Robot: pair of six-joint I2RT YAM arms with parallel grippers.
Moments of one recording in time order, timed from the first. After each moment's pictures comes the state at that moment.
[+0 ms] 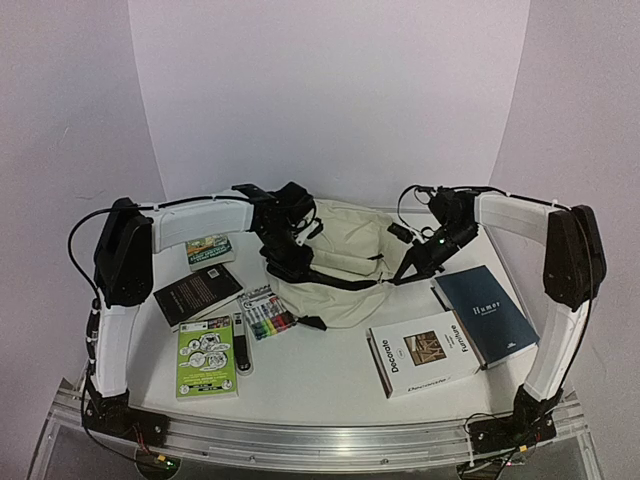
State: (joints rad) left arm -0.79 2.14 1.86 -0.86 -0.01 -0.11; right arm 0.32 1.92 1.51 -1.03 -0.80 -0.23
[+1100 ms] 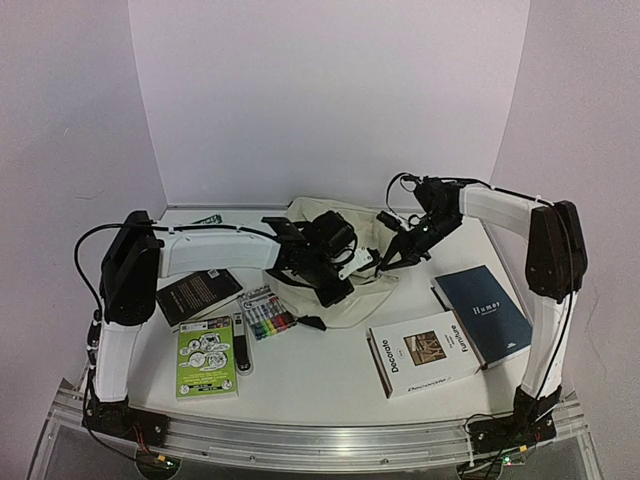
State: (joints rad) left arm -1.01 2.12 1.76 -0.60 -0.02 0.21; right arm 0.36 2.04 1.69 -0.99 -0.75 -0.09
